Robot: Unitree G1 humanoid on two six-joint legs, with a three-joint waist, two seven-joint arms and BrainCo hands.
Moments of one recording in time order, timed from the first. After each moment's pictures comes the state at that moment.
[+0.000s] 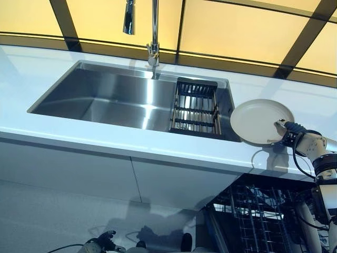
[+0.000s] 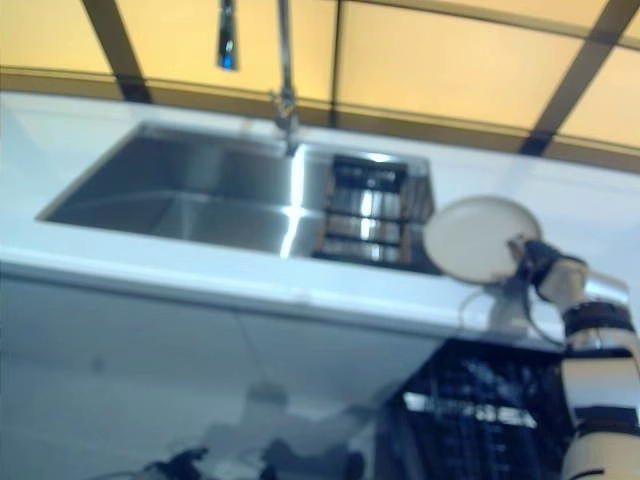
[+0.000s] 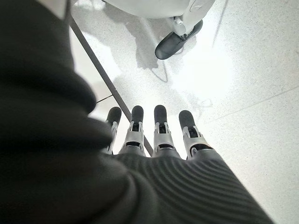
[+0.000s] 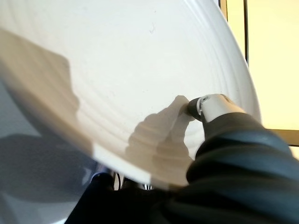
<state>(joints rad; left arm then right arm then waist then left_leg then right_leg) 0.02 0.42 -0.43 1.01 0.13 0.03 -0.07 -0.80 -0.81 0.05 1.02 0.78 0.52 -0.02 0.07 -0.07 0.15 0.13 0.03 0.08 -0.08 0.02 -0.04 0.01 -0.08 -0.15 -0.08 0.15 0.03</state>
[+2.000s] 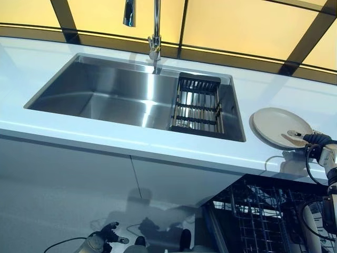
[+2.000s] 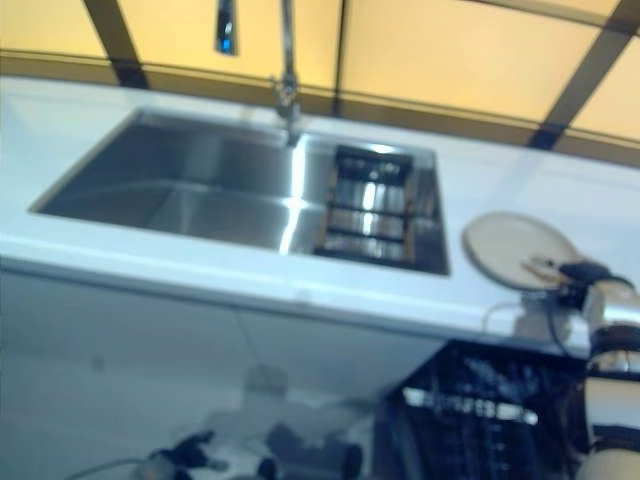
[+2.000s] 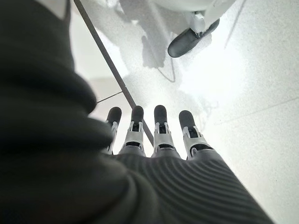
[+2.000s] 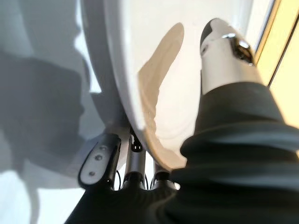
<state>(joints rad) 0.00 0.44 -0.43 0.96 0.08 0.03 -0.05 -0.67 -0.87 -0.07 1.03 0.23 0.42 0.10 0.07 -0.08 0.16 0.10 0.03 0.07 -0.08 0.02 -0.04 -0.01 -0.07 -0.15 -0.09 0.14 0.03</state>
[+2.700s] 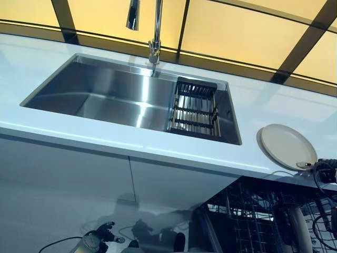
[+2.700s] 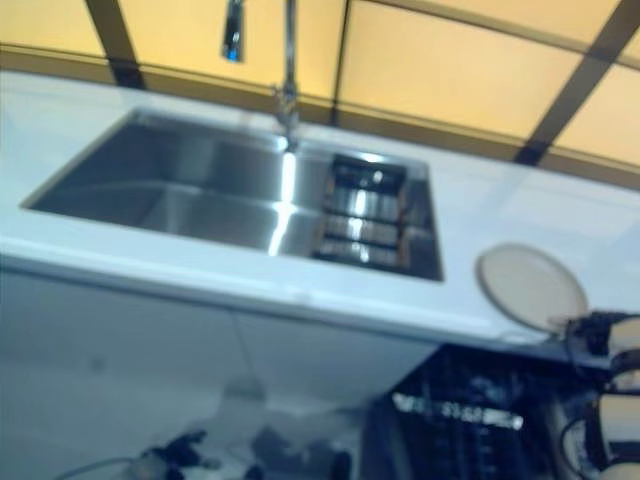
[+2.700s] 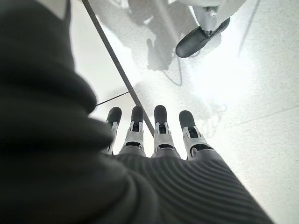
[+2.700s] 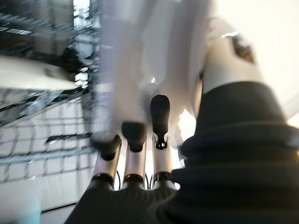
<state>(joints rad) -0.01 0.46 -0.41 0.96 0.08 0.06 -0.07 -0.59 -0.93 -0.02 1.16 -0.05 0.48 0.27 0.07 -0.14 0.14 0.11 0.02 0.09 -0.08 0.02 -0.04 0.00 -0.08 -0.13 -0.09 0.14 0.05</state>
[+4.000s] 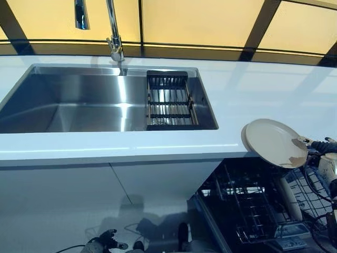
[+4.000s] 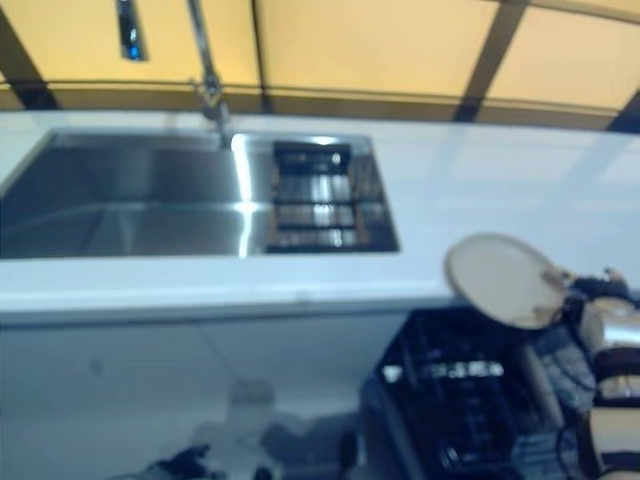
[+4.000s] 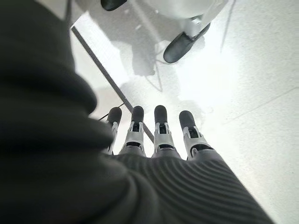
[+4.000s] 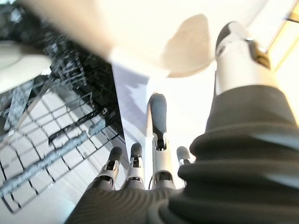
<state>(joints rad) 0.03 0.39 -0.38 1.01 0.08 0.07 -0.04 -0.54 -0.88 0.00 0.88 0.55 0.37 -0.27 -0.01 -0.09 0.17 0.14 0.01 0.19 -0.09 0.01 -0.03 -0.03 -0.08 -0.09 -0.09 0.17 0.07</state>
